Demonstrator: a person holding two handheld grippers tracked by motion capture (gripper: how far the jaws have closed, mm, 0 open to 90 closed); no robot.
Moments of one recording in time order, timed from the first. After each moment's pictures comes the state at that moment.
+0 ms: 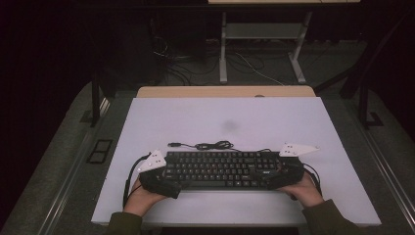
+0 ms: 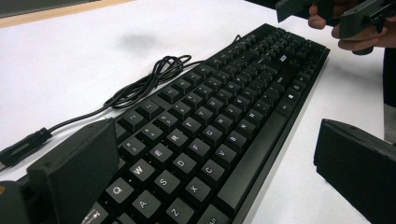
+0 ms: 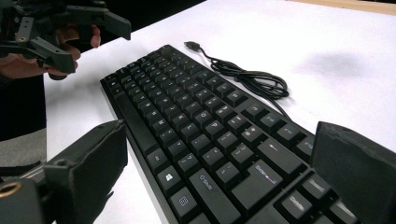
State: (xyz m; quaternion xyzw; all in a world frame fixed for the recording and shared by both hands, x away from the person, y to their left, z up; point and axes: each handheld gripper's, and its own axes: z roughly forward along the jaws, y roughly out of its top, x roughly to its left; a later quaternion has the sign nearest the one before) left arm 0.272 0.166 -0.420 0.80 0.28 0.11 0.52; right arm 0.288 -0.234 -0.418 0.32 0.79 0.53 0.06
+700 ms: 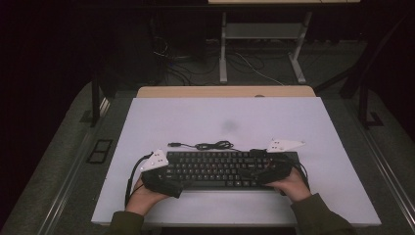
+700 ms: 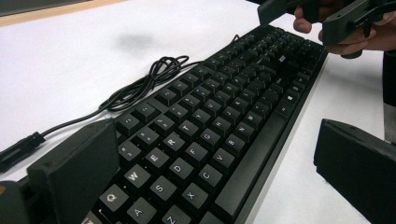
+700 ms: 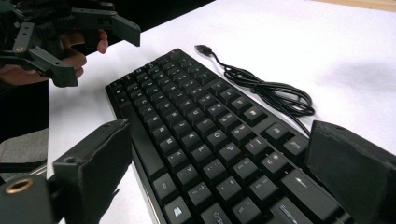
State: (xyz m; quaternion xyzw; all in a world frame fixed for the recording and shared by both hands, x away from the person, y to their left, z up) left arm 0.274 0.161 -0.420 0.80 0.28 0.10 0.52; right arm 0.302 -0.206 -0.418 0.30 0.79 0.53 0.04
